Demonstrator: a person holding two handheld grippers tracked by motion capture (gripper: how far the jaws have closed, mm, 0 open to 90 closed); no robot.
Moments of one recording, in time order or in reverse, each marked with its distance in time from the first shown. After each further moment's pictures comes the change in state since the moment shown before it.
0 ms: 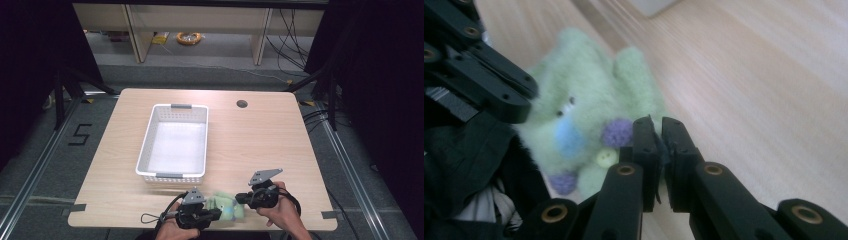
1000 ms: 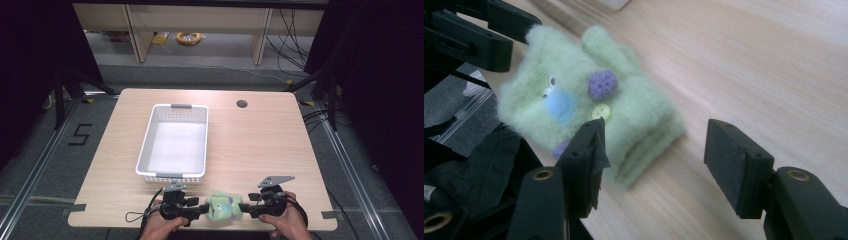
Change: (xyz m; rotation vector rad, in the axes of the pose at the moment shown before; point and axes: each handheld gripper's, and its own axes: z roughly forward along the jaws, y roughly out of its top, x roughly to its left) left arm 0.041 -0.004 -0.019 -0.023 0.066 -0.228; right arm 0.005 -0.024 -0.010 -0.047 -0.069 0.215
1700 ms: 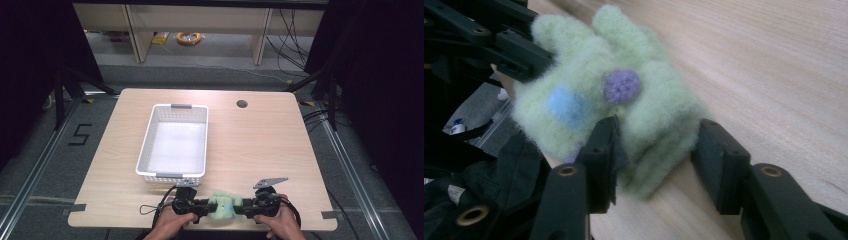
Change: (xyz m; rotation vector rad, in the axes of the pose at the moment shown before) left arm 0.002 0.006 0.032 0.071 -0.067 -0.011; right arm -0.006 -0.008 0.025 0.013 0.125 0.066
